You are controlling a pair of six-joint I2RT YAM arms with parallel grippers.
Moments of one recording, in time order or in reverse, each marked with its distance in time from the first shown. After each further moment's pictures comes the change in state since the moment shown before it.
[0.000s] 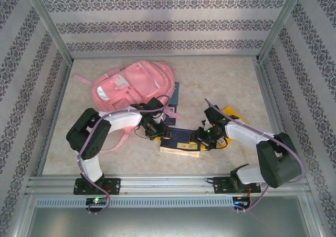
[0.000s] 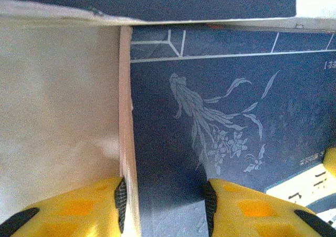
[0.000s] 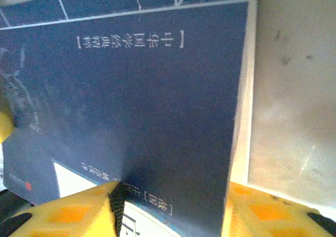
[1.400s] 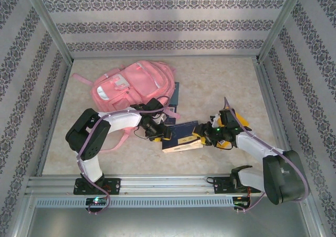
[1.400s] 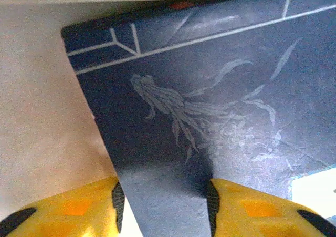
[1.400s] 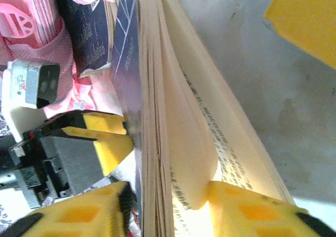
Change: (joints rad) left arm 0.000 -0.016 -0.011 -0.008 0.023 0.035; right arm -0.175 -0.169 -0.196 0.368 -0.240 0.172
